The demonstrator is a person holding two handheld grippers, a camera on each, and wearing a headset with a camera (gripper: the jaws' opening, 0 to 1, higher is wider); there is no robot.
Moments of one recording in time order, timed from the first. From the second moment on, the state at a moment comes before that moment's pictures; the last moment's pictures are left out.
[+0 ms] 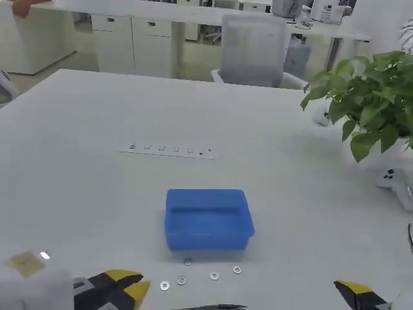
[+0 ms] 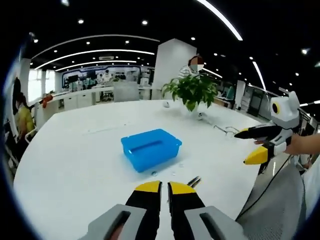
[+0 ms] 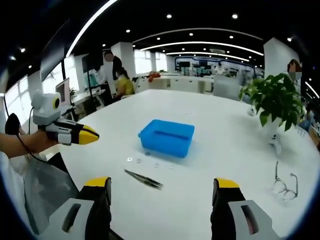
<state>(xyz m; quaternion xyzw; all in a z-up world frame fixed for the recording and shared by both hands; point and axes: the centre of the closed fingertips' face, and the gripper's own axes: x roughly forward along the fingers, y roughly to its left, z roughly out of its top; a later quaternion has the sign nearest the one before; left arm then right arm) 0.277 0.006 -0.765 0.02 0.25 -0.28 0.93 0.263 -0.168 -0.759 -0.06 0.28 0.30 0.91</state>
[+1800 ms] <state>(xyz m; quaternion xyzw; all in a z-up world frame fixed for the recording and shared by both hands) 0.286 -0.040 -0.870 0.19 0.36 -0.48 0.77 0.281 -0.165 -0.791 -0.08 0.33 0.32 0.89</state>
